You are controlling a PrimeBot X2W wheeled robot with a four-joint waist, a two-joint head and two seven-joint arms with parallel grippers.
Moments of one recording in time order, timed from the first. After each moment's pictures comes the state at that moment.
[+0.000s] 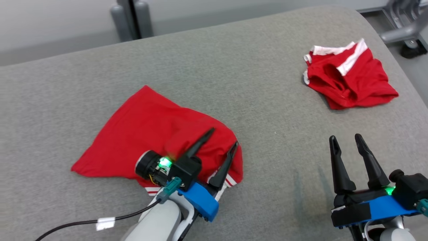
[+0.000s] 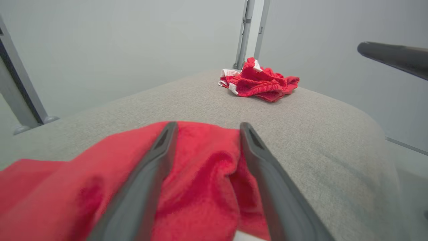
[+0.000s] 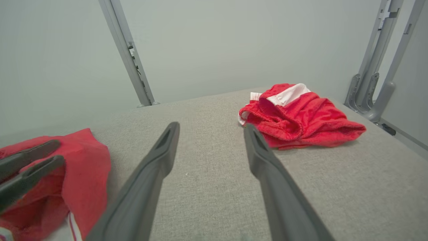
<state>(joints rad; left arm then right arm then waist) -0.39 0.09 -0.63 0.42 -0.22 -0.13 -0.24 -0.04 -0.05 -0.01 -0.03 0.25 0.13 -0.14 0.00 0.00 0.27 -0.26</state>
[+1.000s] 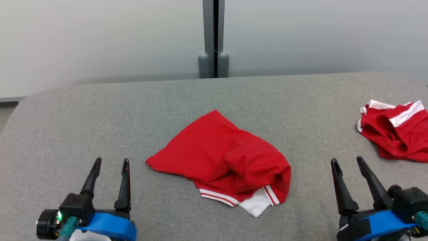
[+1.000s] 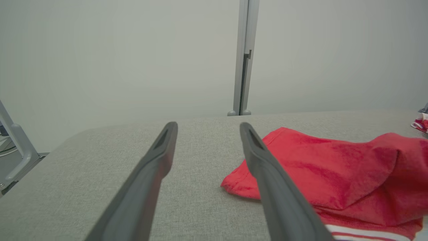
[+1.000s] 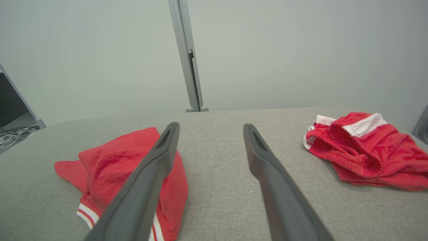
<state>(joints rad) -0.06 0.29 -0.27 0.19 -0.34 0.06 -0.25 0.06 -0.05 -0.04 -0.08 0.20 0.13 -0.03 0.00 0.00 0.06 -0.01</state>
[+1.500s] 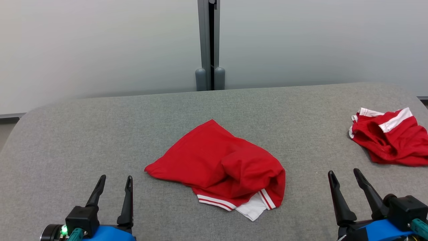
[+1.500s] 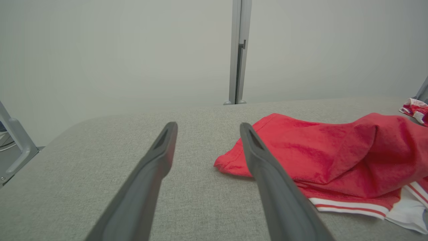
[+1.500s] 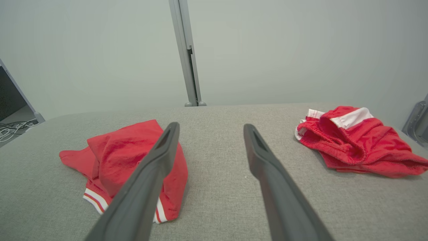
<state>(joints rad) 0.00 0.30 -0.30 0.21 -0.35 0.07 -0.23 0.12 -0.05 -0.03 -0.10 0.18 0.13 0.01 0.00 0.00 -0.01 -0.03</state>
